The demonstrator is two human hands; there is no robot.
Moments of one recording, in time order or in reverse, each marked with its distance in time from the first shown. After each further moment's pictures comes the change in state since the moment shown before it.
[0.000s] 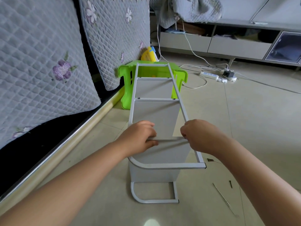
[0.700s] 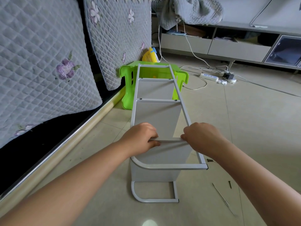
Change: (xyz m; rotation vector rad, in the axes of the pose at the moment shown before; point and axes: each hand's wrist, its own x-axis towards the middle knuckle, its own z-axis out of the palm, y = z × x) left_hand -0.002 0.004 0.000 0.016 0.023 0.008; right_hand -0.001 -0.006 0.004 -0.093 -0.049 0.080
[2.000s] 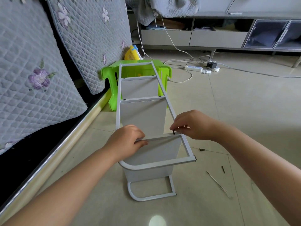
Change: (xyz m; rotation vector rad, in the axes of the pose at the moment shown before) left_hand -0.002 -0.005 0.008 0.024 0.063 0.048; right_hand -0.013 0.034 0.002 0.598 0.173 -0.207
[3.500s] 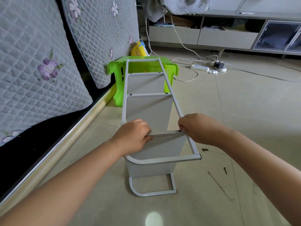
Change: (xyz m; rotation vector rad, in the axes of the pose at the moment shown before) left_hand 0.000 0.016 -0.011 0.153 -0.120 -0.031; right_hand 0.001 -0.007 0.014 -0.408 -0.106 0.085
